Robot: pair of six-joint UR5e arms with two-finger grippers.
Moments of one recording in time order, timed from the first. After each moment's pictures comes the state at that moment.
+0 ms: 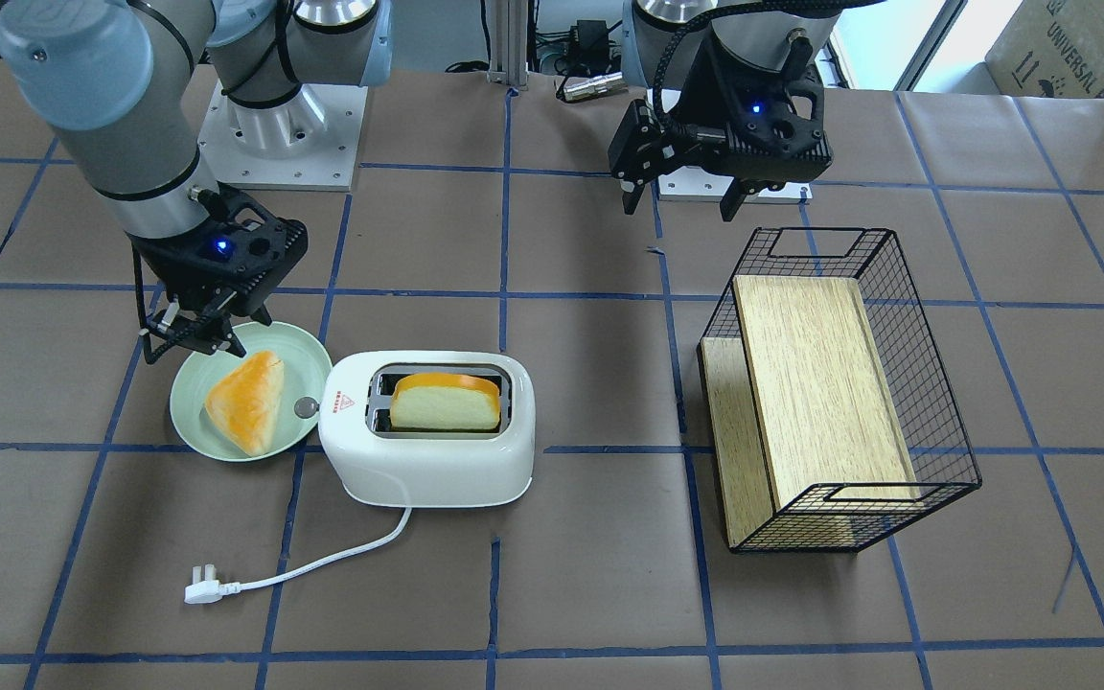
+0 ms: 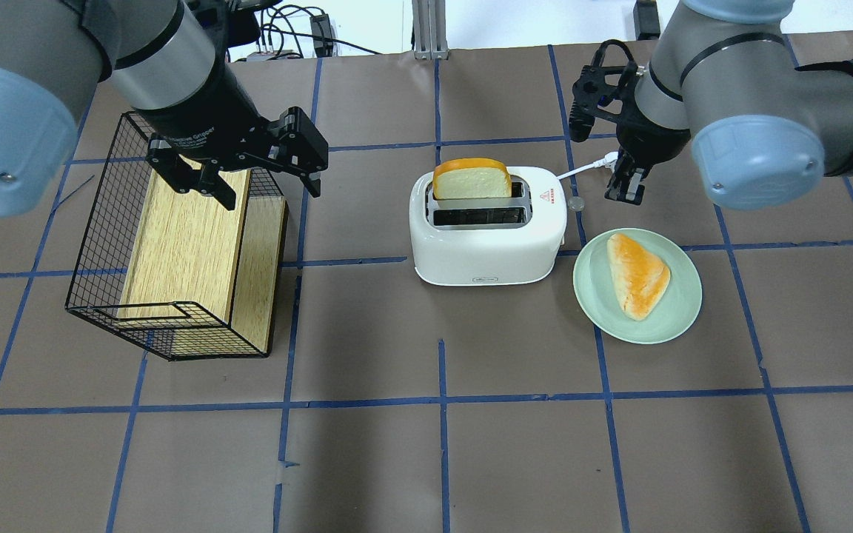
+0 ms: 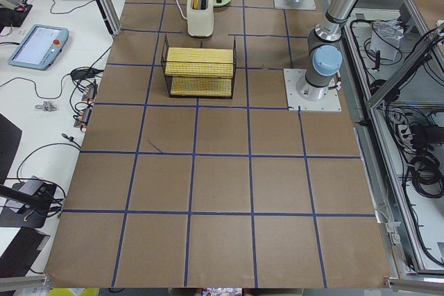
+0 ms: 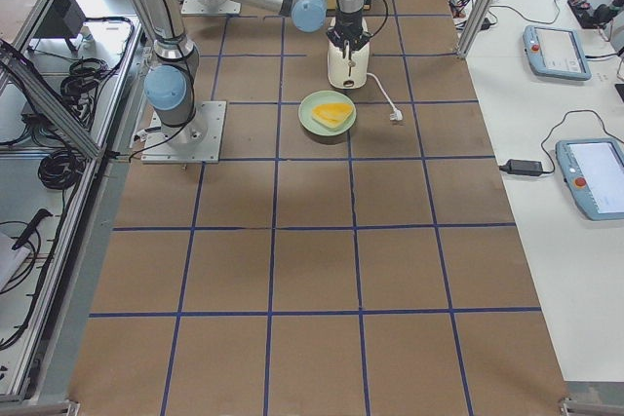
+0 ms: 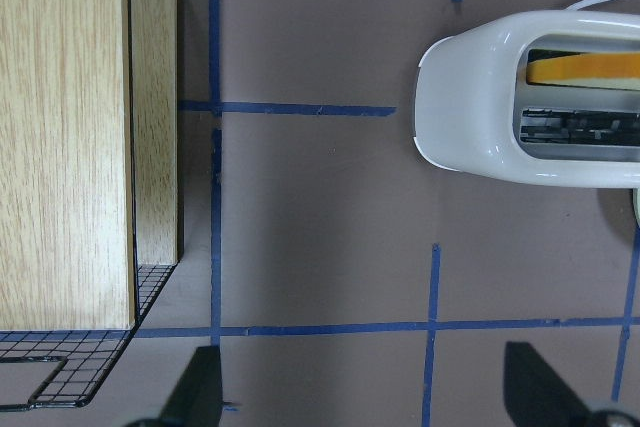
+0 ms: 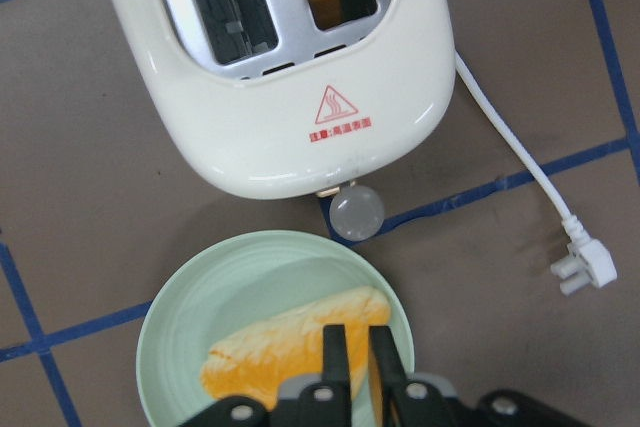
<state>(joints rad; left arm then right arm) -1.68 -1.54 -1.56 -1.59 1.45 -0.16 1.56 -1.44 1.76 -1.97 -1.52 -1.29</state>
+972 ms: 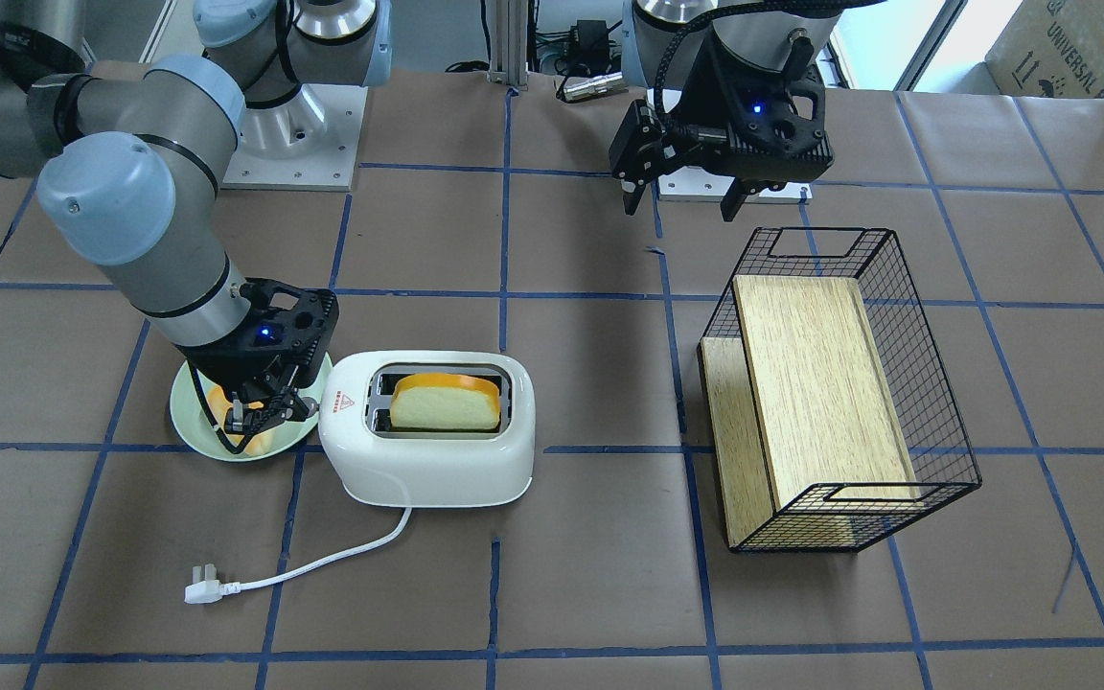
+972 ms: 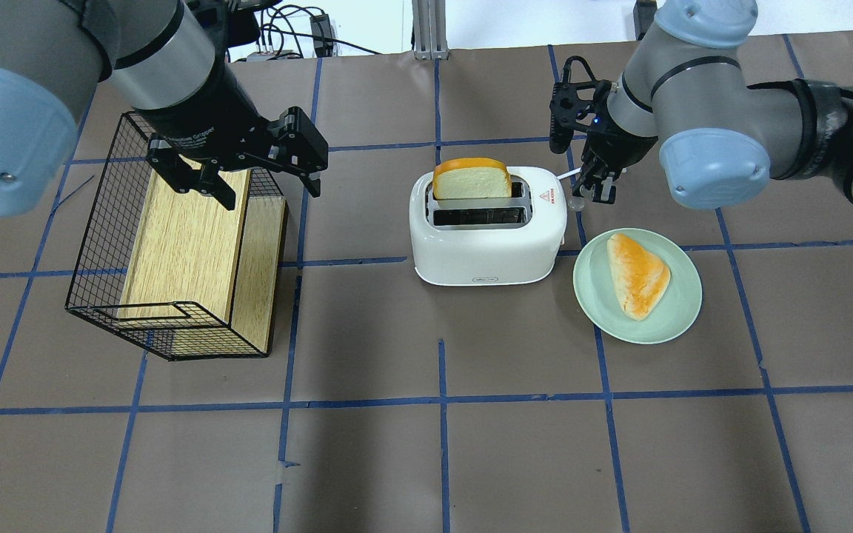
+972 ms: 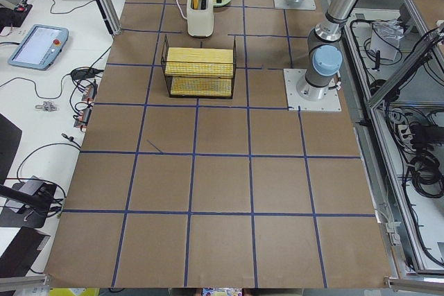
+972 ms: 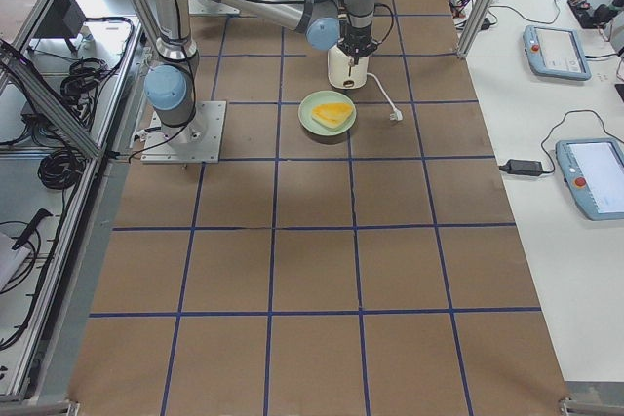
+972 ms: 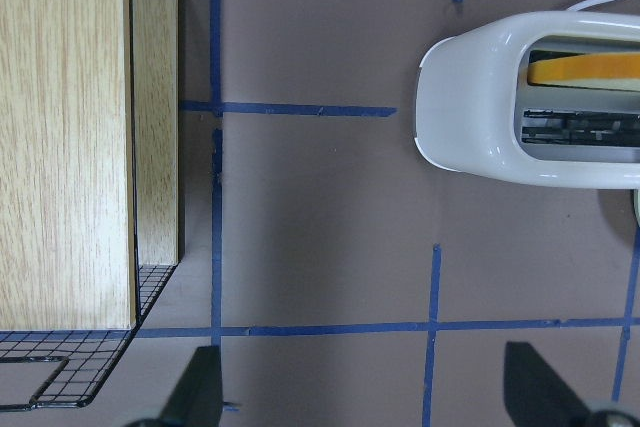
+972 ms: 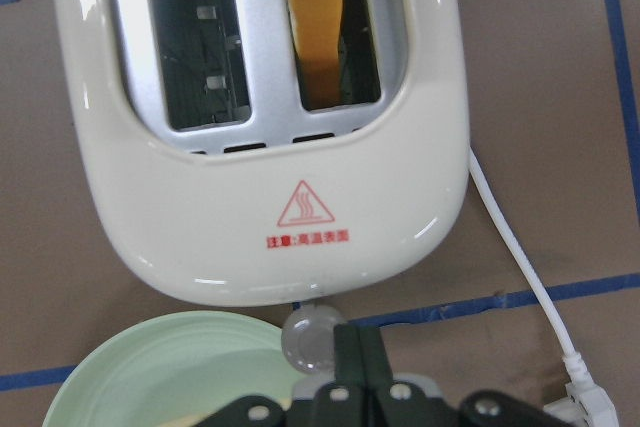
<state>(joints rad) -1.68 -1.54 -1.56 -1.59 1.45 -0.16 1.56 -1.33 1.76 -2.06 -1.43 -1.45</state>
